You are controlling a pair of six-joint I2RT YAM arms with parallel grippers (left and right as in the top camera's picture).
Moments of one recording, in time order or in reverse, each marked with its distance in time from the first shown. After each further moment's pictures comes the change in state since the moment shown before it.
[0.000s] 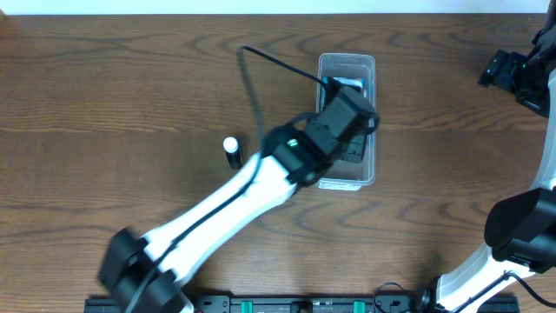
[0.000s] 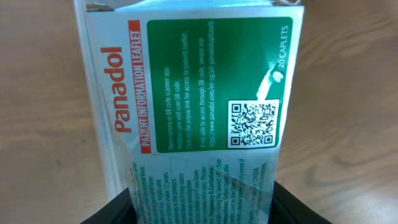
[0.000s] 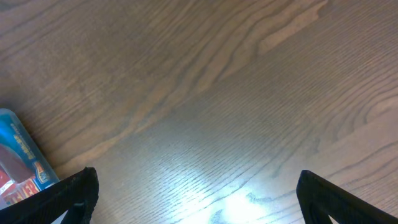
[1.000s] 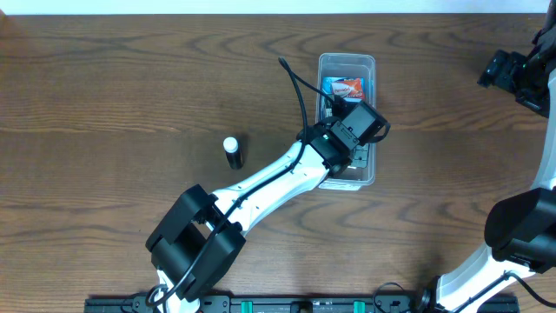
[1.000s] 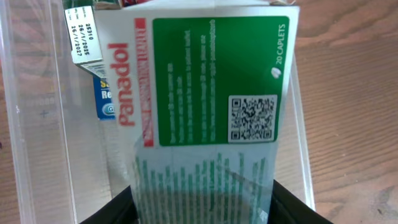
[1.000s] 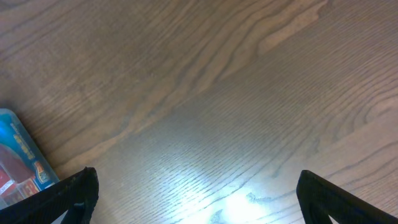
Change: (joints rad) left arm -0.010 0.229 0.000 0.058 -0.011 -0.089; right arm 0.000 0.000 0.000 0.000 0.000 0.000
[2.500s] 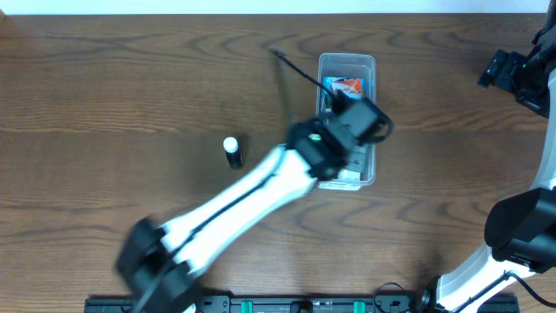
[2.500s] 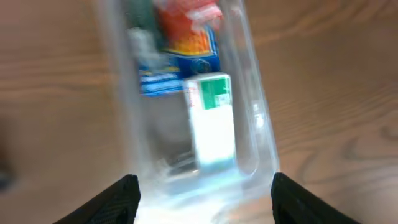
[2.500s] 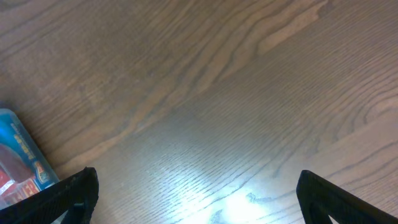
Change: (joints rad) left arm 0.001 -0.213 0.114 -0.332 -0.023 0.087; right arm 0.000 0.000 0.000 0.000 0.000 0.000
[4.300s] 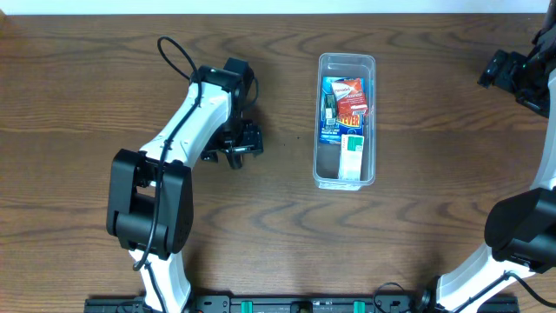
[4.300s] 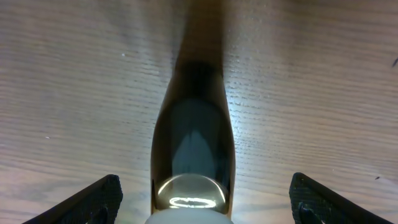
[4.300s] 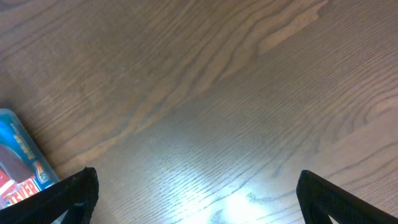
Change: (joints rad) left arm 0.567 0.262 -0.076 -0.313 0.193 0.162; right arm 0.000 0.000 0.000 0.000 0.000 0.000
